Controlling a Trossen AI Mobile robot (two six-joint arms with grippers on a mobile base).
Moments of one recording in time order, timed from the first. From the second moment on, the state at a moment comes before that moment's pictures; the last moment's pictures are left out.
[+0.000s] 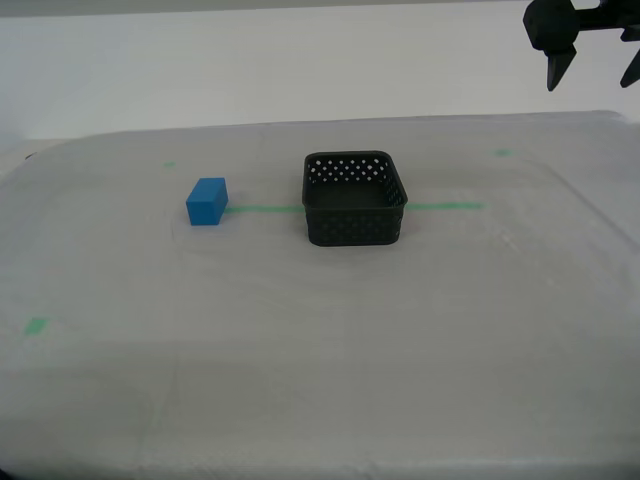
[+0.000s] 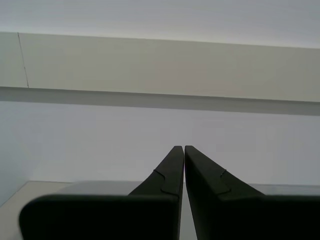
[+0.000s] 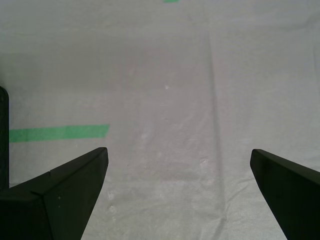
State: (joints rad) arm 0 0.12 1.63 1.26 -0.71 0.12 0.15; arm 1 0.00 1.05 0.52 0.60 -0.02 -0.04
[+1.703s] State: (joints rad) arm 0 0.12 1.63 1.26 -0.70 0.12 0.15; arm 1 -0.23 1.35 1.36 -0.91 -0.15 -0.24
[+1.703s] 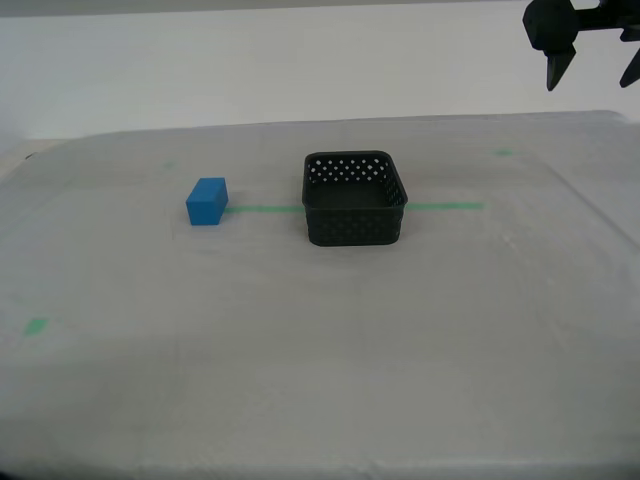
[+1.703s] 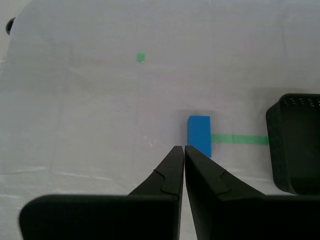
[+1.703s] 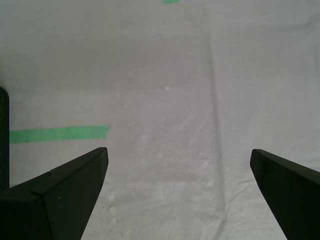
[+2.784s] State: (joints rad) arm 0 0.12 1.63 1.26 -0.70 0.12 0.15; arm 1 -0.29 1.60 1.61 -1.08 -0.12 -0.31
